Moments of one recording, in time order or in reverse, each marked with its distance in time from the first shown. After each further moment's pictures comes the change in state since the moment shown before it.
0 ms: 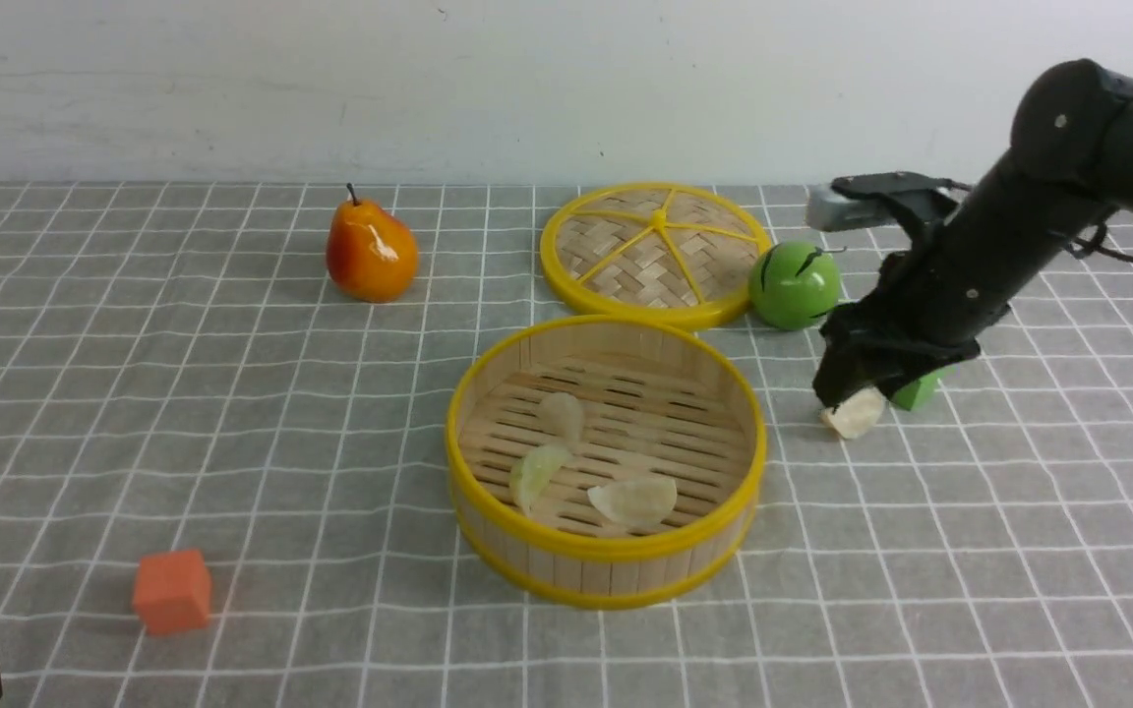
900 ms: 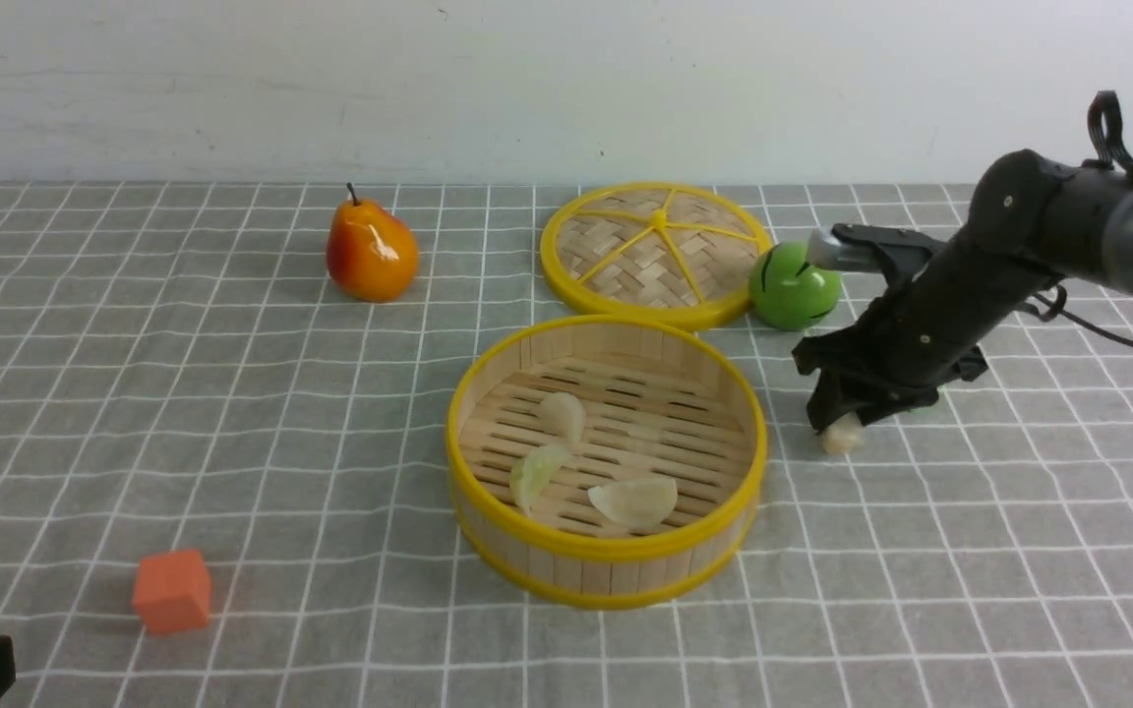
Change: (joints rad) right arm 0.012 0.109 -0.005 -0.002 -0.122 0.106; left arm 0.000 0.000 0.039 0.050 -0.070 0.000
